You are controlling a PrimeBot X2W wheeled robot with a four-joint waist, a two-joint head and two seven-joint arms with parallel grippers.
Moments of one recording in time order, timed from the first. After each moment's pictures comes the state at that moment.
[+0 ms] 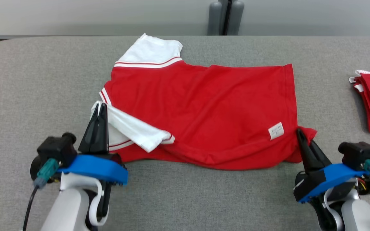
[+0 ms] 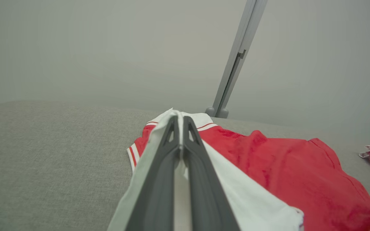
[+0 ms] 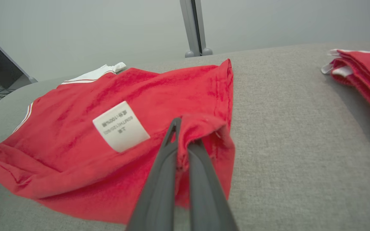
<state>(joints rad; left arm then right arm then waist) -0.22 0.16 -0.23 0.10 -0.39 0.02 -0.10 -0.15 -0.06 -0.03 0.13 0.27 0.13 0.07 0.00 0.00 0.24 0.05</state>
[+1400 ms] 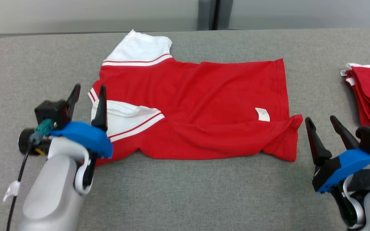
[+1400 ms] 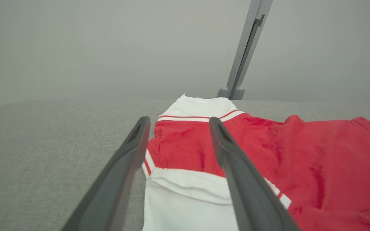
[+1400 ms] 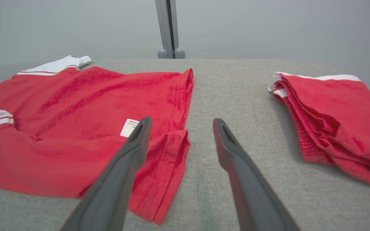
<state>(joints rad) -0.55 0.20 -0.27 0.56 -0.40 -0.05 -0.14 -0.21 -0.10 -0.10 0.06 0.17 0.13 0.21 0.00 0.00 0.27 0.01</state>
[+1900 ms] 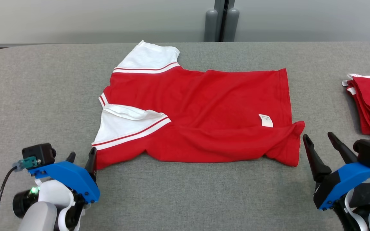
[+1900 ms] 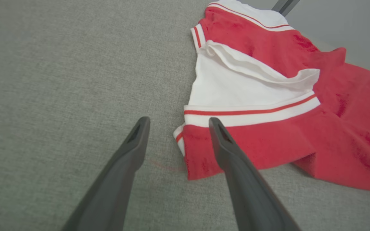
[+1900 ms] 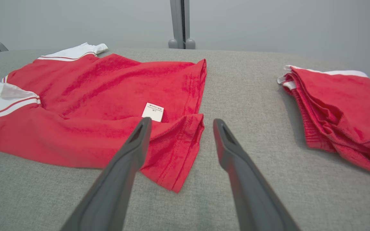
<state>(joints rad) -0.23 0.27 -0.19 0.29 -0.59 0.05 0.29 -0.09 -0.10 -0.10 -0.08 0.17 0.13 0.34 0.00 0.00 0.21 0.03</state>
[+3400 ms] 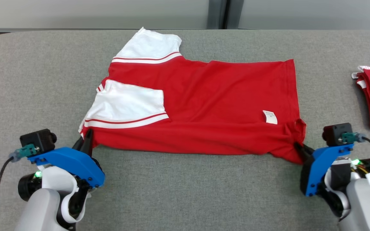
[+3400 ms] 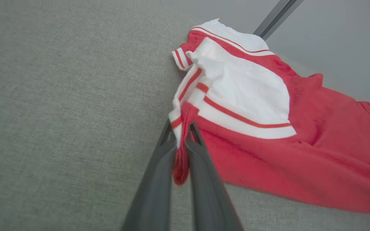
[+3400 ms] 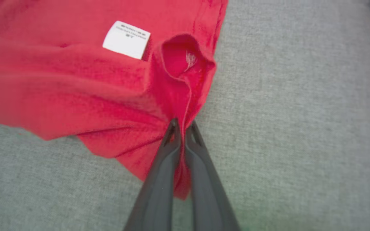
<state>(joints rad) -0.27 0.23 -0.18 0.26 -0.65 0.07 0.26 -0.32 -0.17 0.02 0.38 0.22 0.13 0.41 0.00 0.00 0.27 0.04</state>
